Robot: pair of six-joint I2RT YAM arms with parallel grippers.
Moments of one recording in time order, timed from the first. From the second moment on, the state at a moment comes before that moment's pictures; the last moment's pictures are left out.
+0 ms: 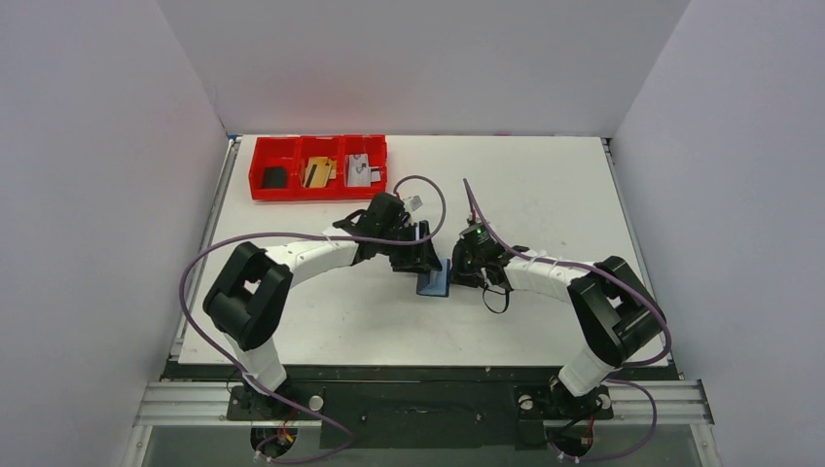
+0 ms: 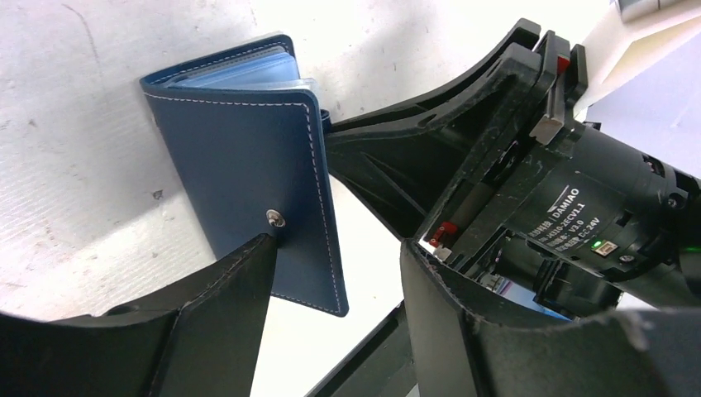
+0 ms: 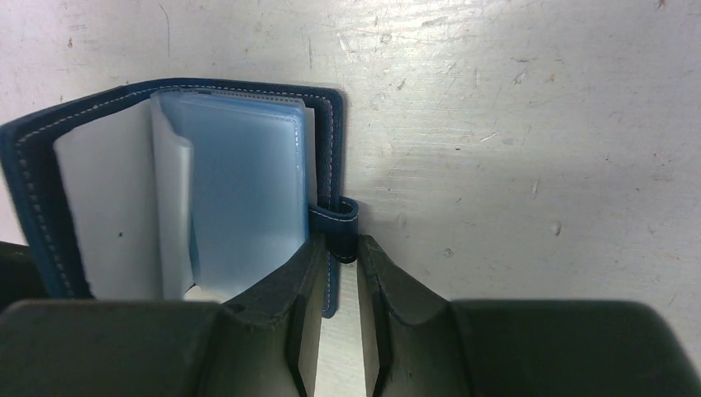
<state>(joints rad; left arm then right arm) -0.65 1.76 1.12 -0.20 0.43 -0.72 0.60 1.62 0.80 -0.14 0.00 0.72</state>
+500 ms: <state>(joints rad) -0.69 1.85 1.13 -0.16 0.42 -0.79 0.60 1.61 0.79 -0.15 0.00 0.72</state>
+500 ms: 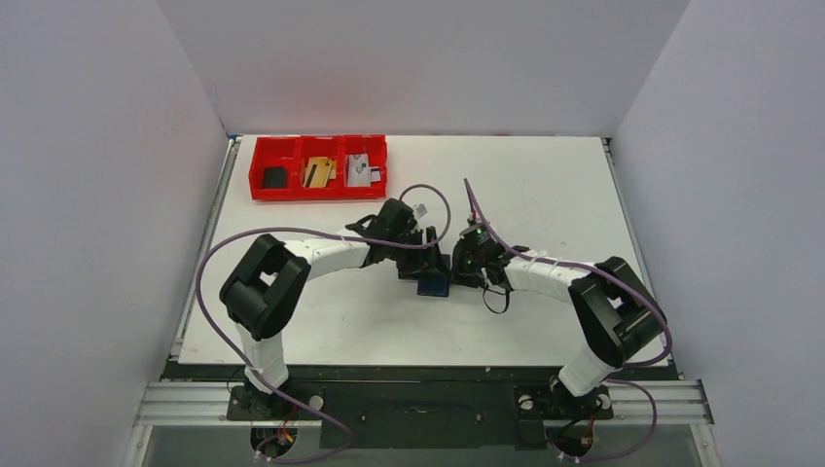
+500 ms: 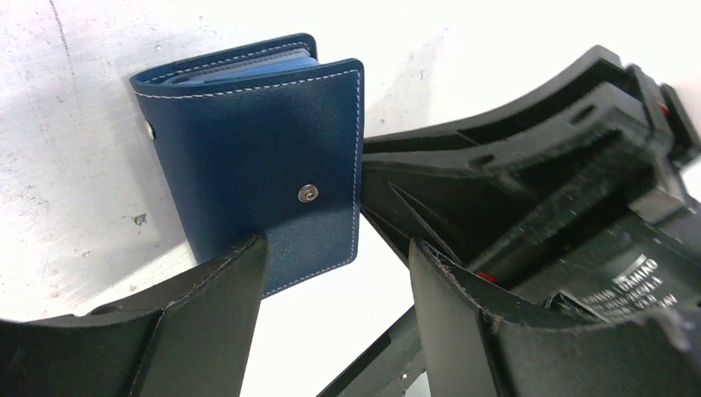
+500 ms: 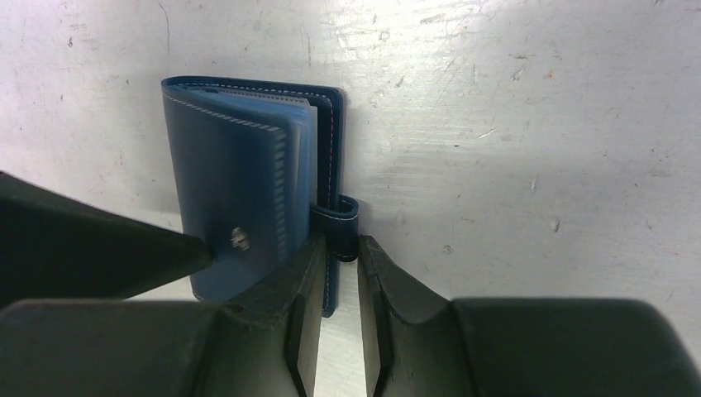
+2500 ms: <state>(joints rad) -0.49 1.31 1.18 -0.45 0.04 -0.55 0.54 1.08 0.89 -0.35 0.16 0.72</state>
